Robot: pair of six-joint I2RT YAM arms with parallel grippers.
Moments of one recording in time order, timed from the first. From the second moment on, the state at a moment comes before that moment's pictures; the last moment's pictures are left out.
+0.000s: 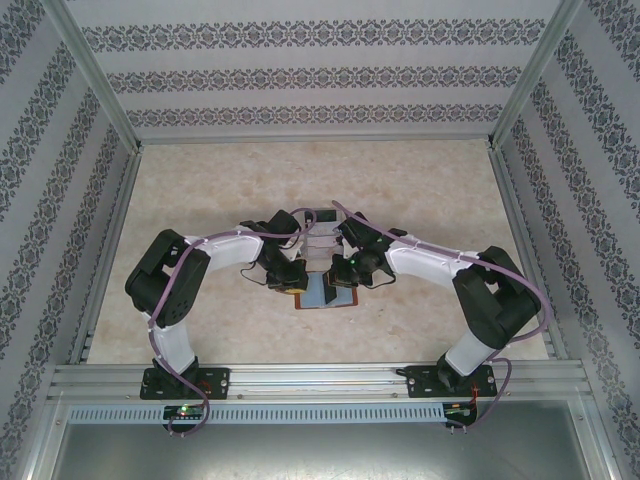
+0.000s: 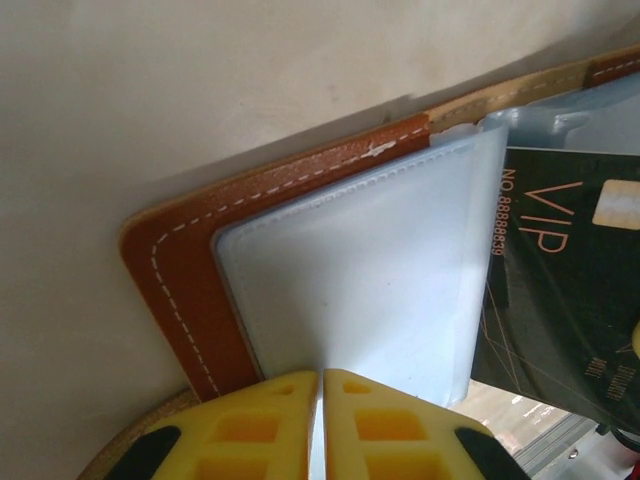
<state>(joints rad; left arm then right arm) -0.56 1.83 1.07 -0.62 0.51 -0.52 0.65 1.63 0.94 -0.50 -0.39 0.71</state>
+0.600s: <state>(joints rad) -0.58 1.87 1.13 -0.63 0.53 -0.50 0.65 1.64 0.95 -0.50 -0.39 0.71</state>
